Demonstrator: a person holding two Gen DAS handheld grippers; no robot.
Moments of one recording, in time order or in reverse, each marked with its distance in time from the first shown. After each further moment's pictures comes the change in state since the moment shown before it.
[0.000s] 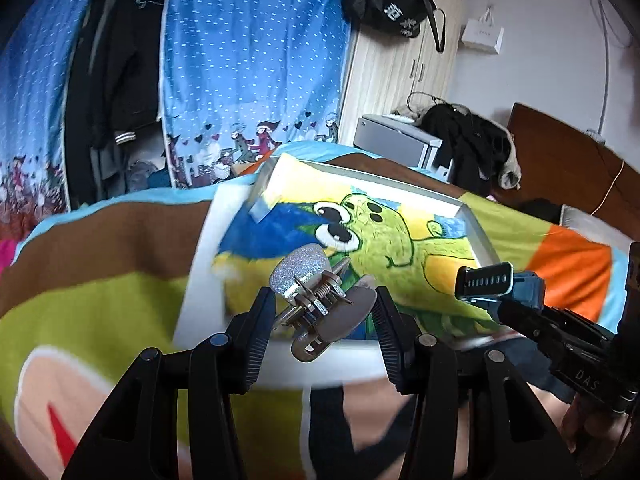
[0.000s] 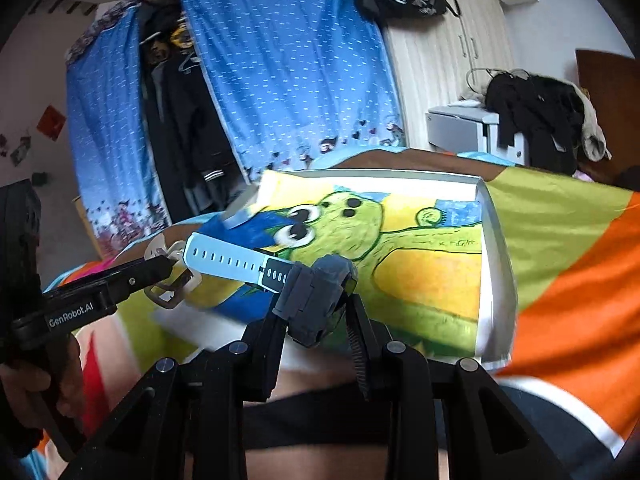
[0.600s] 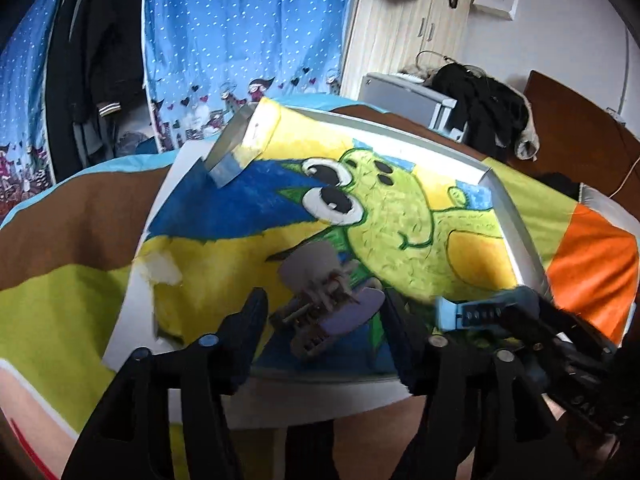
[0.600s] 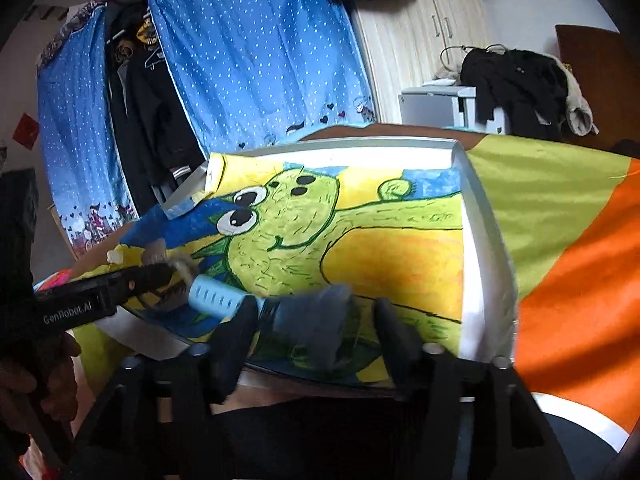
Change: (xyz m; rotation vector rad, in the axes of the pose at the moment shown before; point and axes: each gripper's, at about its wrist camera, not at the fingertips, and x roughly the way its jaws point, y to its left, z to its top) left arm 0.075 -0.006 -0.008 -0.010 0.140 0.022; right arm 0.030 -0.035 -0.018 0.049 0.011 -0.062
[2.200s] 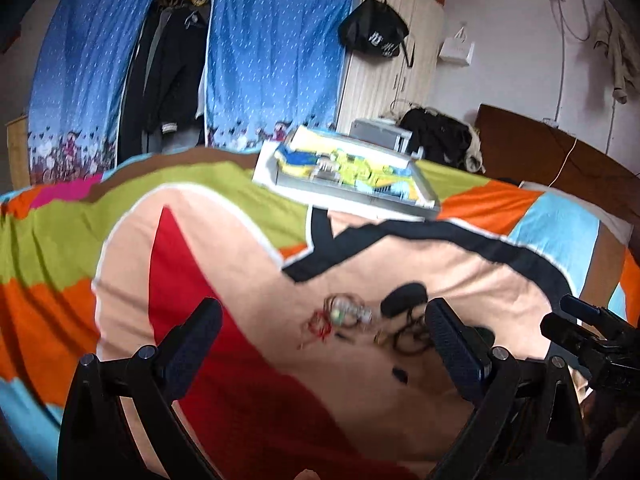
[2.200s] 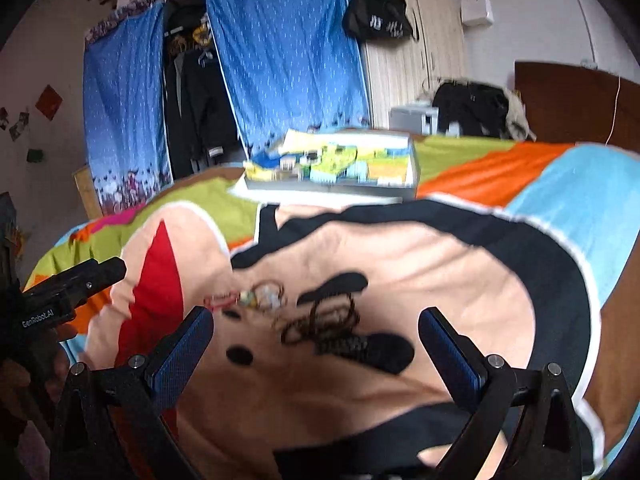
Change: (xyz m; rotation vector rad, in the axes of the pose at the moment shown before) left arm -0.311 -0.025 -0.245 -0.014 -0.183 -0.013; right arm -0.283 0.109 -0.177 -0.063 -0.001 -0.072
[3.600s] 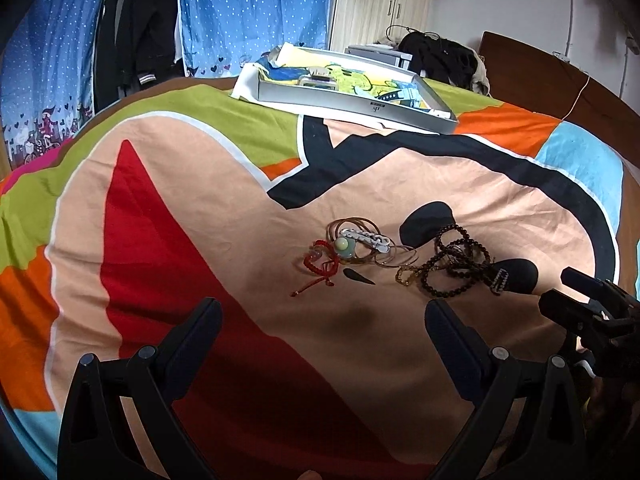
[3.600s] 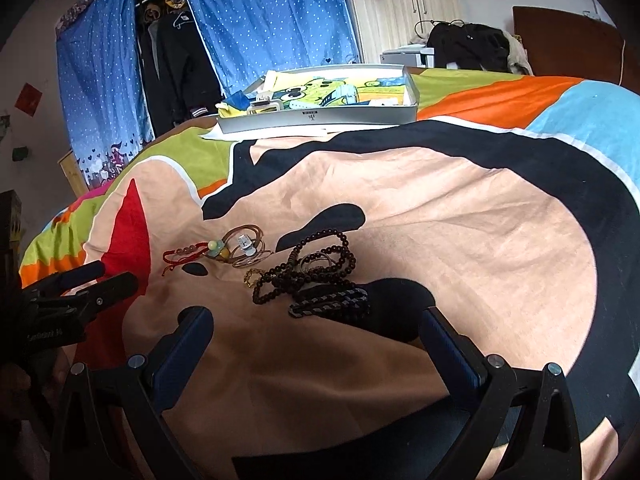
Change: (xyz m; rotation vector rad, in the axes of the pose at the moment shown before) left arm 0.089 0.007 -0.030 0.076 0.238 0.007; right arm 0.063 -0.023 -0.032 0.059 0.155 0.007
